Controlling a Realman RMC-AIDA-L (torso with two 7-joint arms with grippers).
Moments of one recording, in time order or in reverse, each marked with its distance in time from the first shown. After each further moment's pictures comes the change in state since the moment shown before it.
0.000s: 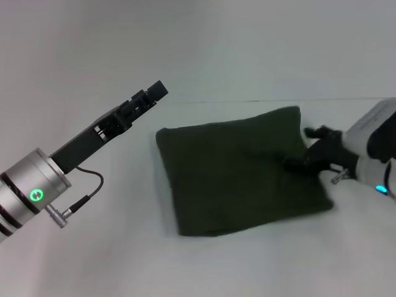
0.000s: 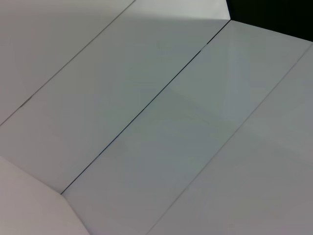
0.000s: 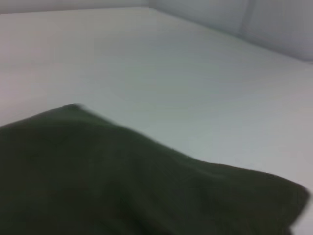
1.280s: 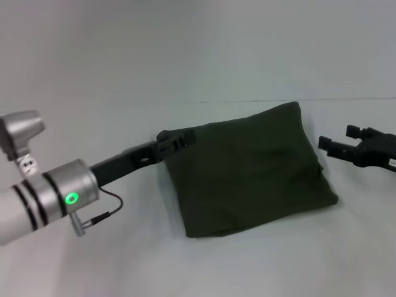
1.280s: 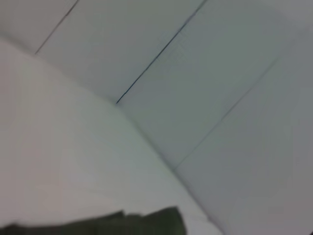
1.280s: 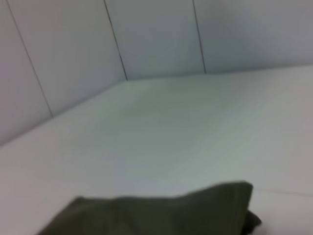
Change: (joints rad) left arm -0.061 0.006 0.090 0.019 0.218 -0.240 -0.127; right arm -0.163 -0.077 0.157 -0.121 -0.011 -0.390 0.360
